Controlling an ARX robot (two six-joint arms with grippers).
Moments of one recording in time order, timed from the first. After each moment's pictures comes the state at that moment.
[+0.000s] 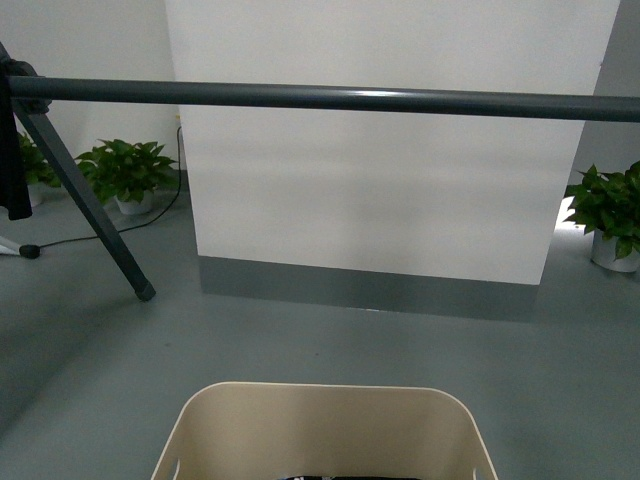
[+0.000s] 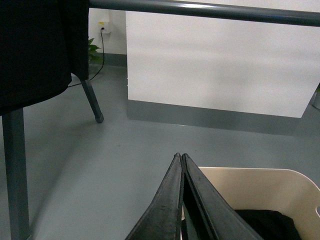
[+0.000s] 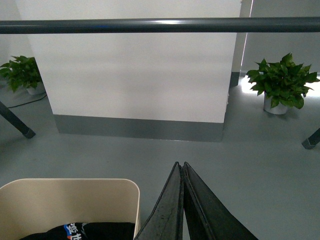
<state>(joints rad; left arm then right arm) 0.00 0.35 0.02 0.35 0.00 0.00 0.00 0.29 0.01 0.30 0.00 0.00</state>
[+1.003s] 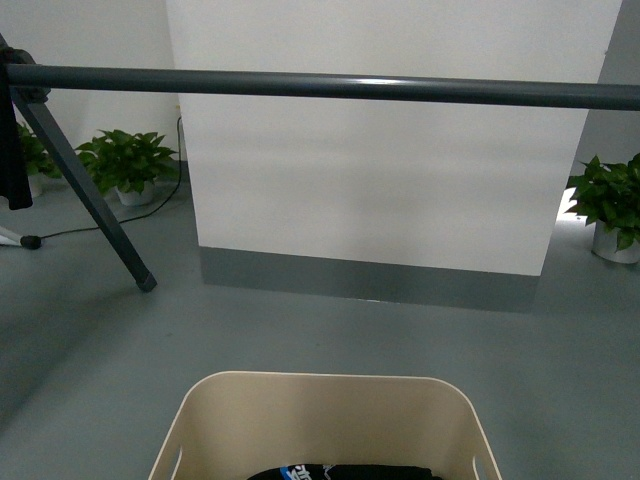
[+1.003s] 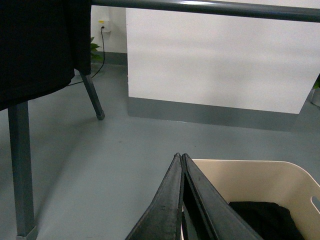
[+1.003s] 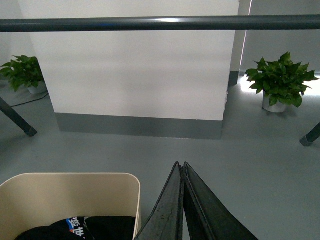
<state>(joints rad) 0.00 0.01 0.02 0.00 0.00 0.00 0.00 0.00 0.01 0.00 0.00 0.00</state>
